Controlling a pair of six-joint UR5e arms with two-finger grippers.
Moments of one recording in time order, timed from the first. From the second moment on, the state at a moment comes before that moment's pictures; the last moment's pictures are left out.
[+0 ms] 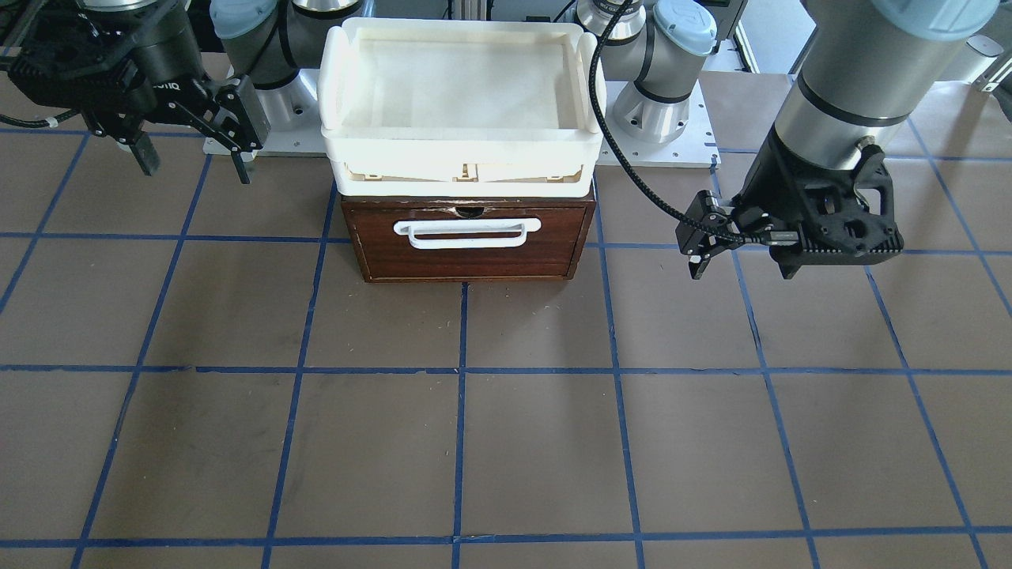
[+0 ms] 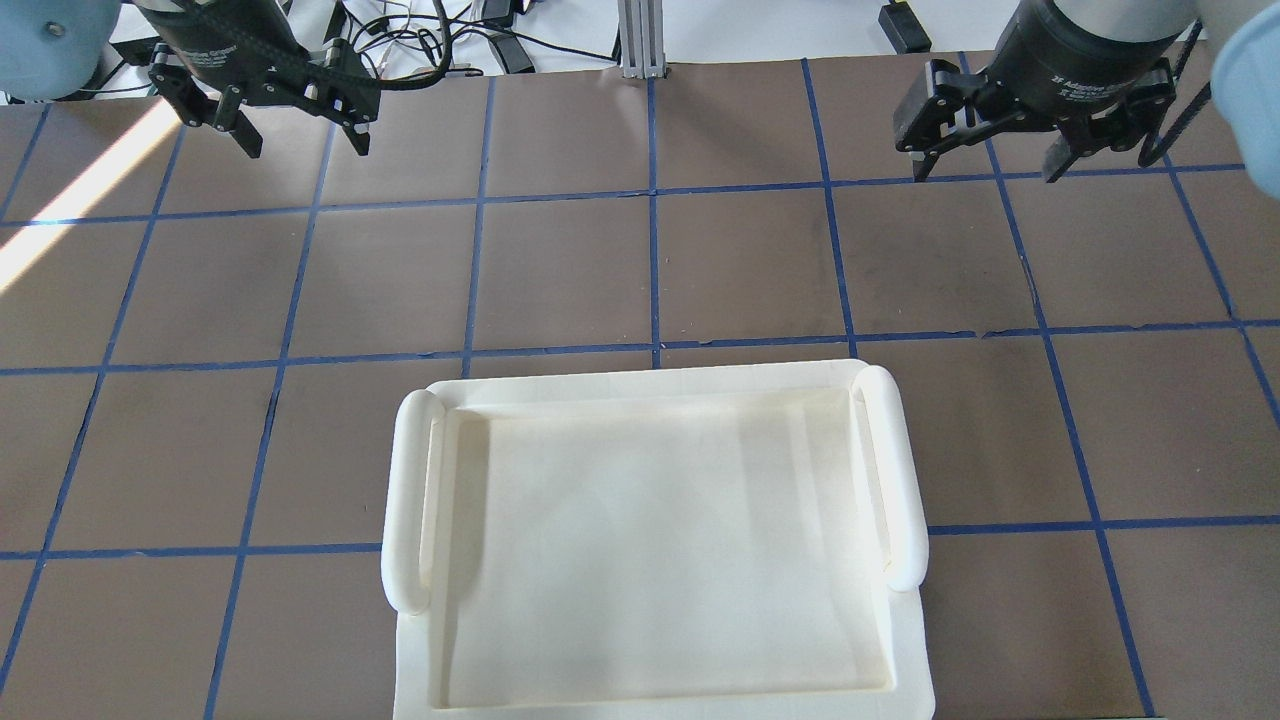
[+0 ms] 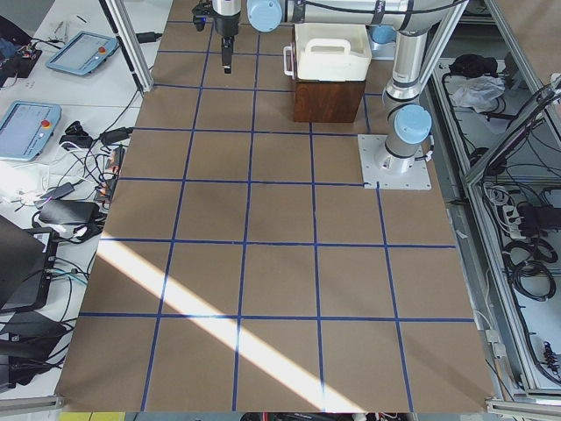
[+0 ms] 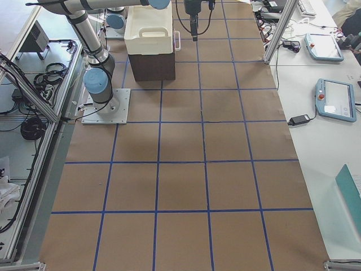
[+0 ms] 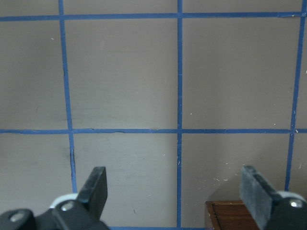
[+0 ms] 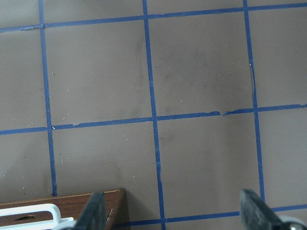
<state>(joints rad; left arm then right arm) -1.53 -1.71 -1.39 -1.55 1.61 0.05 1.56 -1.65 1.56 -1.64 -1.59 0.07</state>
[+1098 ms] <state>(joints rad) -1.51 -1.61 -1.52 -1.54 1.60 0.03 1.56 -1.65 1.56 -1.64 -1.59 0.07</state>
